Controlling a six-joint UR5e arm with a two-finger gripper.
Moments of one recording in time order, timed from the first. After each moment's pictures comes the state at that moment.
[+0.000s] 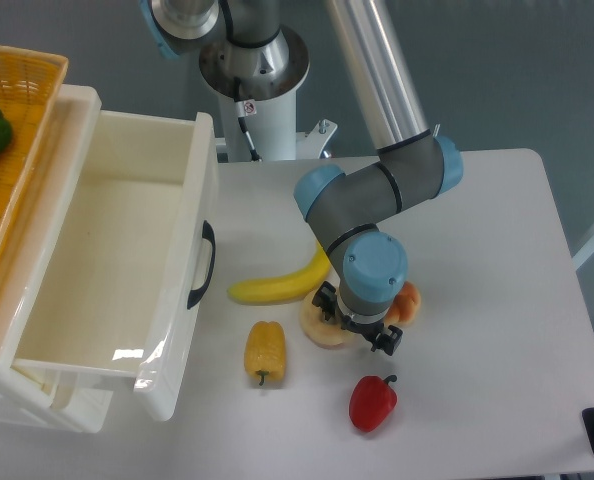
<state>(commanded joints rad) 2.50 -2.17 -1.58 -1.03 1.59 1.09</state>
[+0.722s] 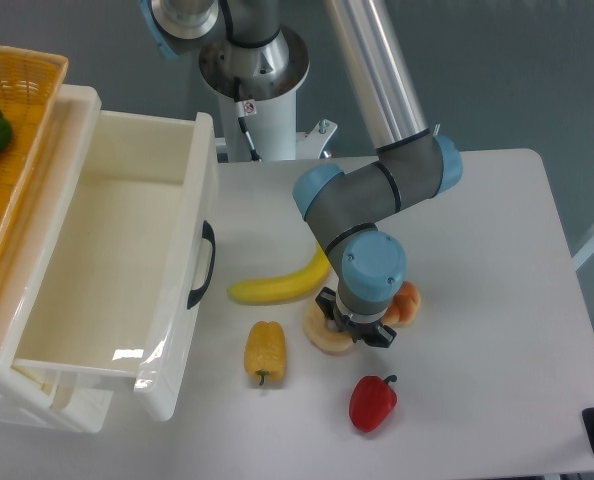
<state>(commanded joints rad) 2.50 -2.16 -1.58 -1.04 1.59 1.08</state>
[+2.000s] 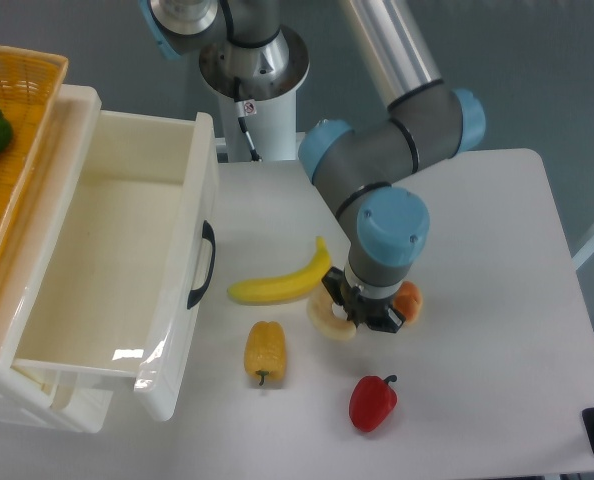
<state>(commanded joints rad) 2.51 -1.99 -1.49 -1.26 1.54 1.30</state>
